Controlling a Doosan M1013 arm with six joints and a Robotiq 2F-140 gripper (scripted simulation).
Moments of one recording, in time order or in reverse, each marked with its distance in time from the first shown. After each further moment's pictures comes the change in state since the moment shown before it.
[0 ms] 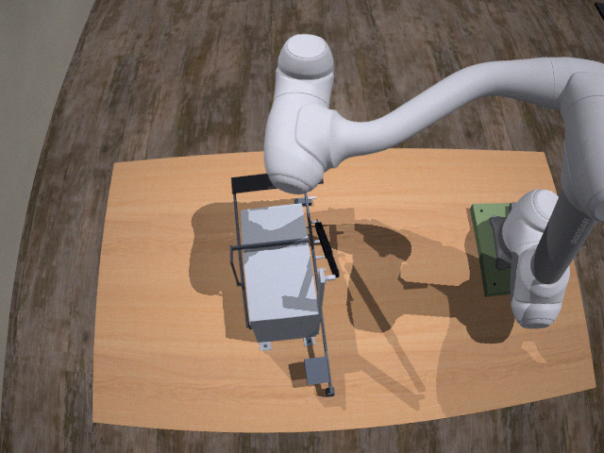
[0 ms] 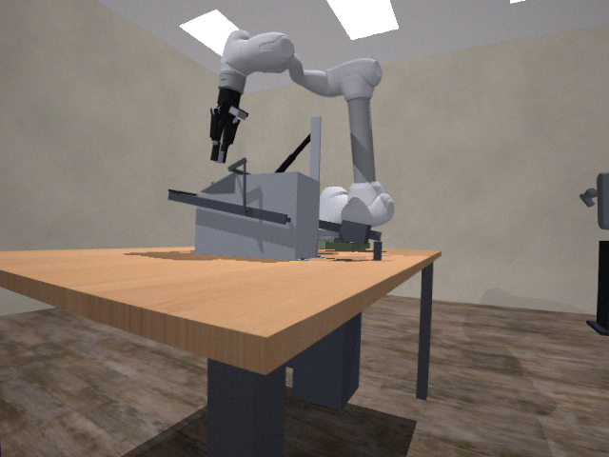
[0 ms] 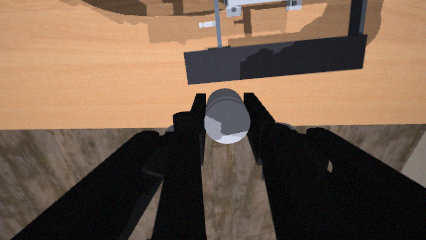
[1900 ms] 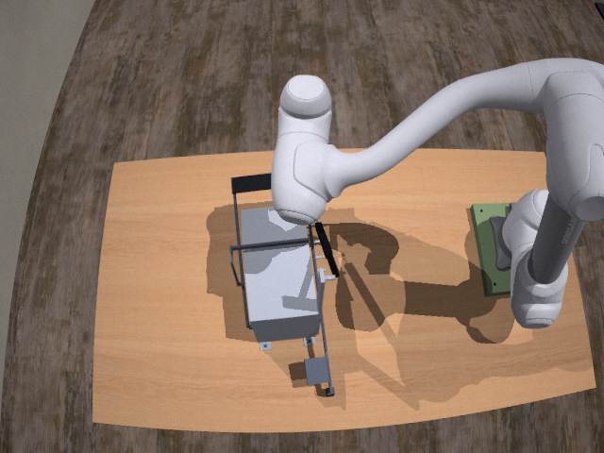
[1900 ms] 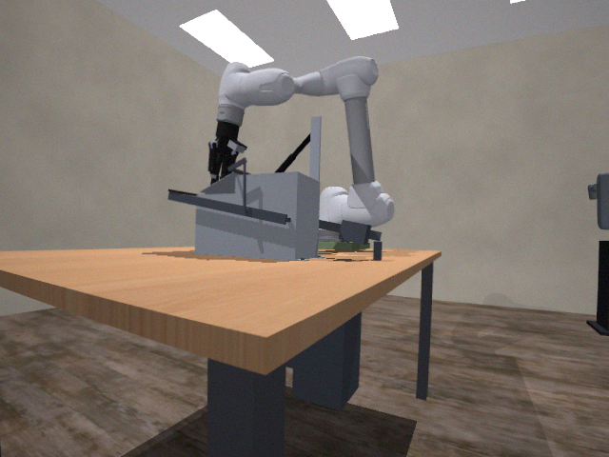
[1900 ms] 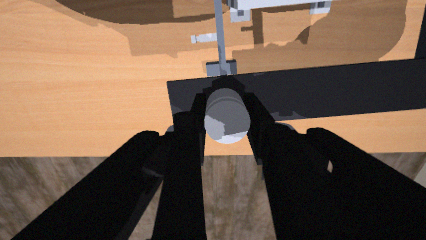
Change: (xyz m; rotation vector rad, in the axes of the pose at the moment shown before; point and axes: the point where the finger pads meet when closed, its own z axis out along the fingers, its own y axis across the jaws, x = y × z) arm 0.020 0.000 0.115 0.000 0.000 0.000
